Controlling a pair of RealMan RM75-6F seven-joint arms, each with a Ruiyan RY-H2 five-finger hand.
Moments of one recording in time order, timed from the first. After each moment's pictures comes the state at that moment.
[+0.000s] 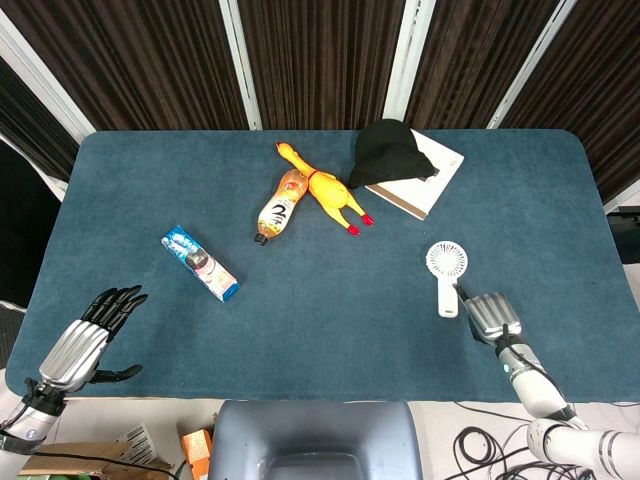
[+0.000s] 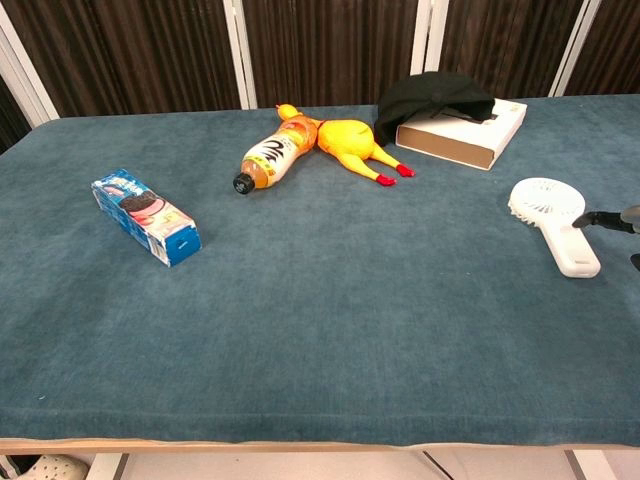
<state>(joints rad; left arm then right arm) -0.31 -1.08 0.06 -1.56 1.72 1.38 -0.26 0.61 -1.29 -0.05 -1.55 -0.87 0.91 -0.64</state>
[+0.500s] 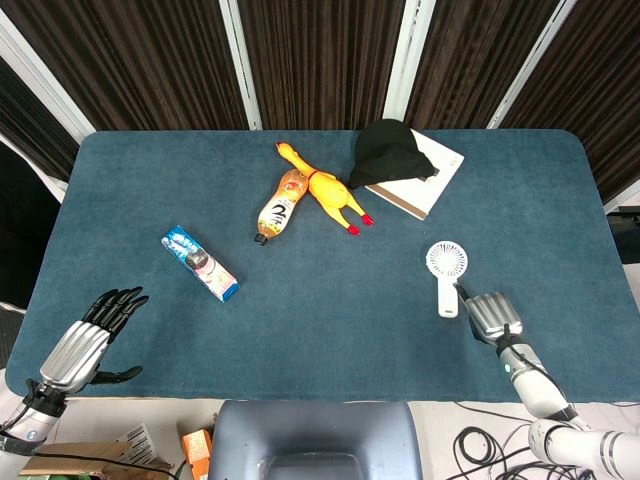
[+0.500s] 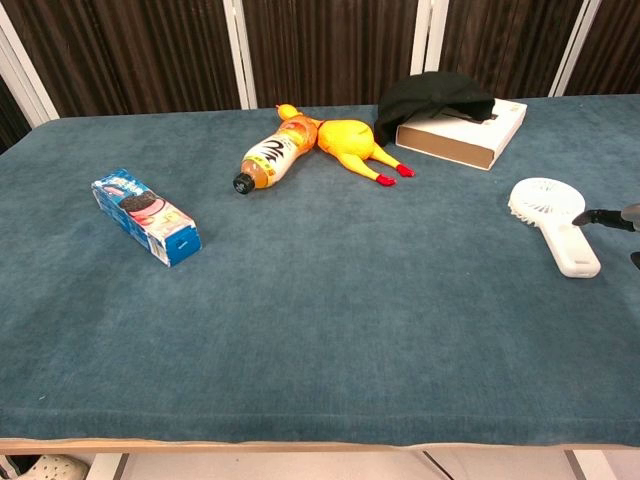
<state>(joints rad) -0.31 -1.08 0.06 -1.57 1.71 1.37 -0.25 0.61 -1.29 -0.05 -1.54 -0.88 0.91 -0.62</state>
